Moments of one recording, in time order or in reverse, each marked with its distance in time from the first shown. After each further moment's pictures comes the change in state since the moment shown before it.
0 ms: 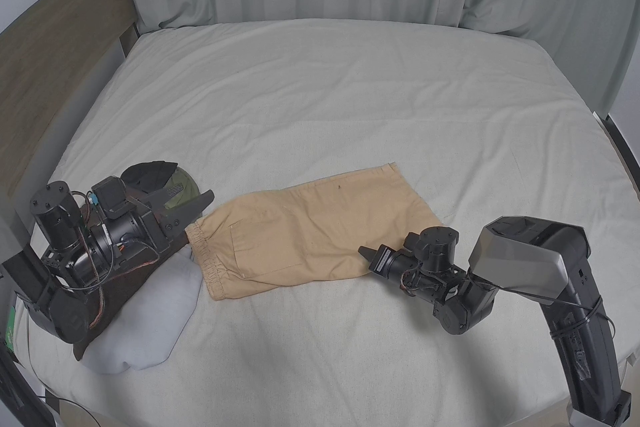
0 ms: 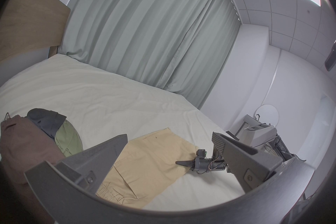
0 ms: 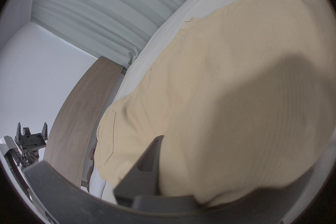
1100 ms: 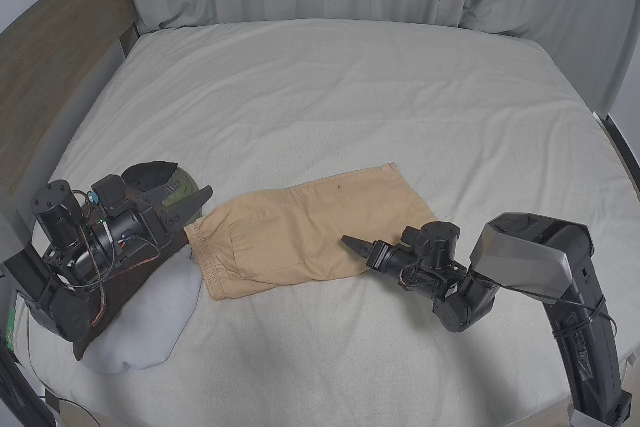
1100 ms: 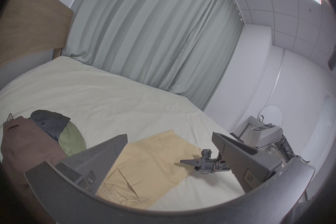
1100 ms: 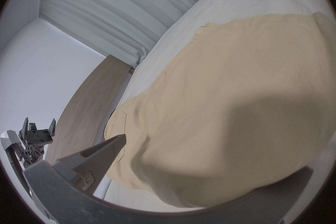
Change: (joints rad) left arm 0.000 0.007 -0.011 0.000 0.040 0.001; right arm 0.008 -0.020 -0.001 -0.010 0.030 -0.037
